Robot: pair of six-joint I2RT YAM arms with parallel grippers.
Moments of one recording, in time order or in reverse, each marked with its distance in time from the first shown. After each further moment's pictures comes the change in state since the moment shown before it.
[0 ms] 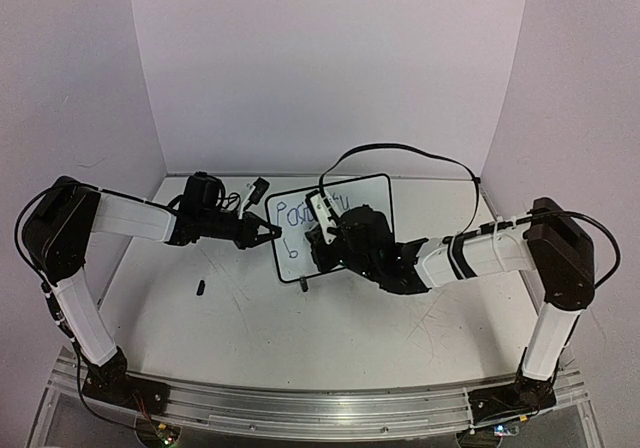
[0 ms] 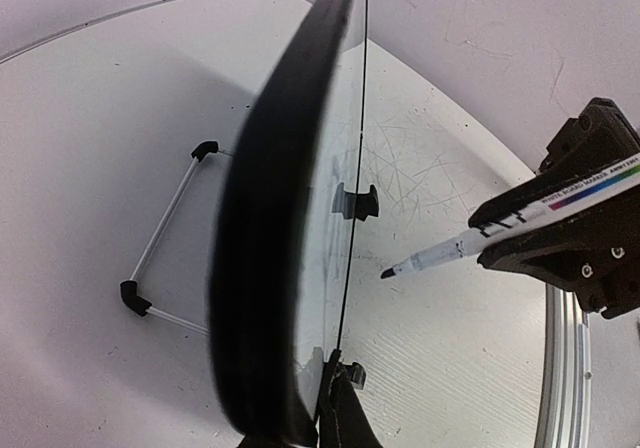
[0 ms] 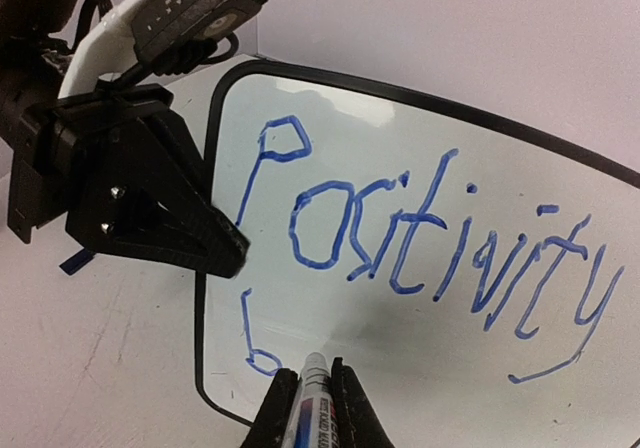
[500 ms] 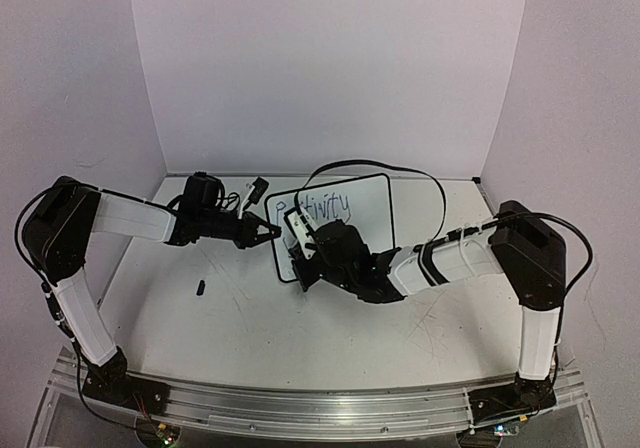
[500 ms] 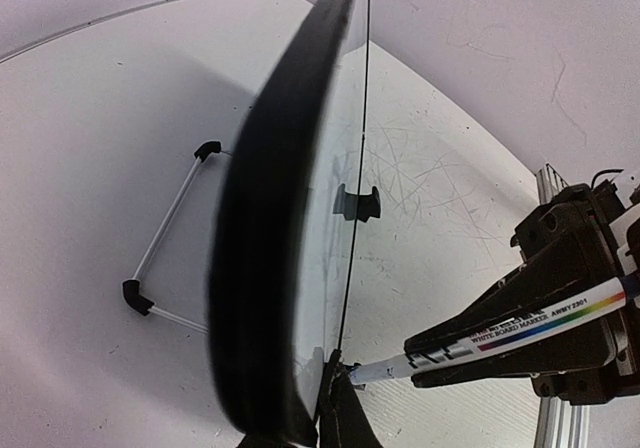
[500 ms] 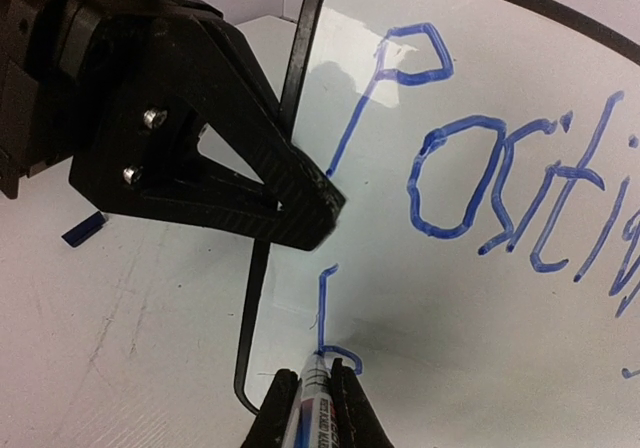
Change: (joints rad) left arm 0.002 0.000 -0.004 0.009 -0.001 -0.009; right arm 0.044 0.153 0.103 -0.025 0.013 0.015
